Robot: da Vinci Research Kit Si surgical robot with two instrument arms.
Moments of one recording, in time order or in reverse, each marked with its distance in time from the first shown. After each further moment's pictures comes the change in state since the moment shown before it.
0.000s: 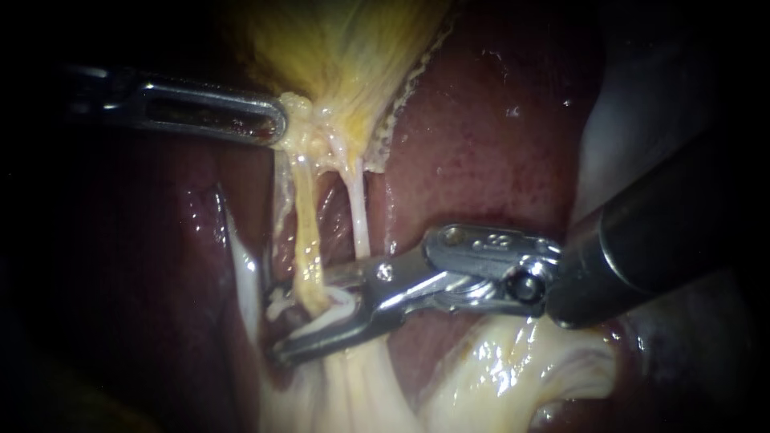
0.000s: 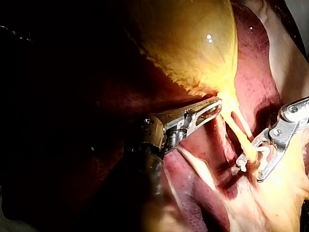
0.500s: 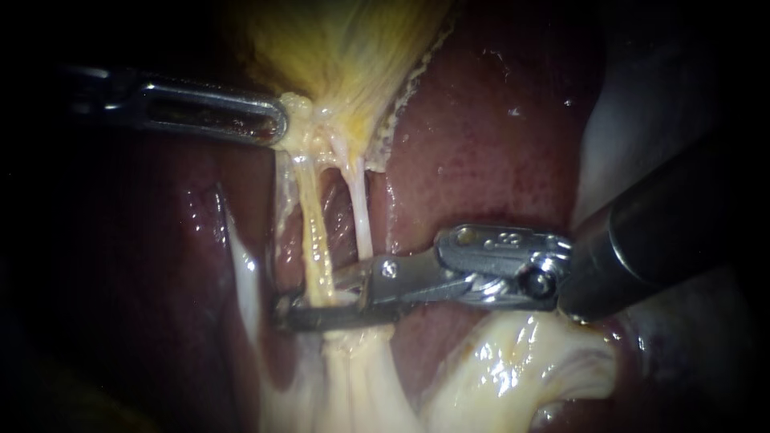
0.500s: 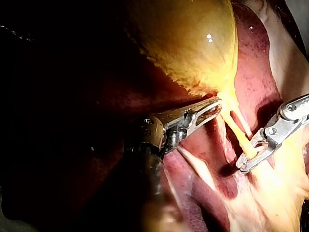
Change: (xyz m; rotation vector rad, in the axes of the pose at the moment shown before) right arm -0.001 0.001 -0.001 -0.068 -0.059 0.013; left arm 0.000 0.000 0.000 0.001 0.000 0.000
